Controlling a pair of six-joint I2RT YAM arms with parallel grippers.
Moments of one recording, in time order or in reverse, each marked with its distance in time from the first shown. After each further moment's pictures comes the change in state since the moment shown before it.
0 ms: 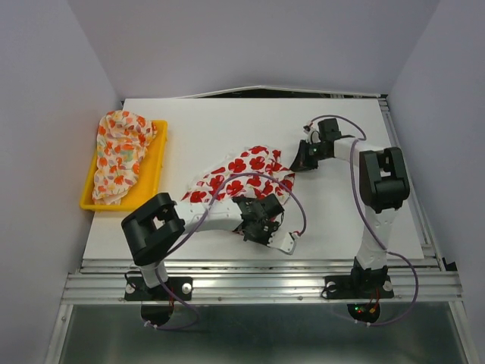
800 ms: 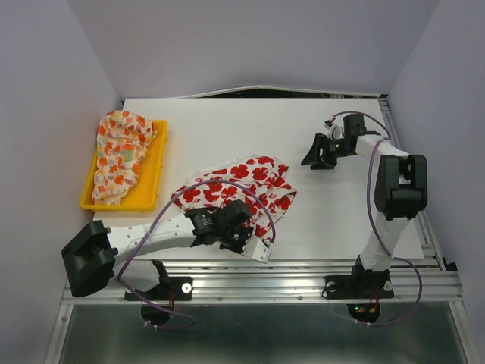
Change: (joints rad) left arm 0.019 -0.491 -0.314 0.029 0.062 -0.016; right arm -0.158 -0.159 -0.035 -0.153 -0.105 -0.071
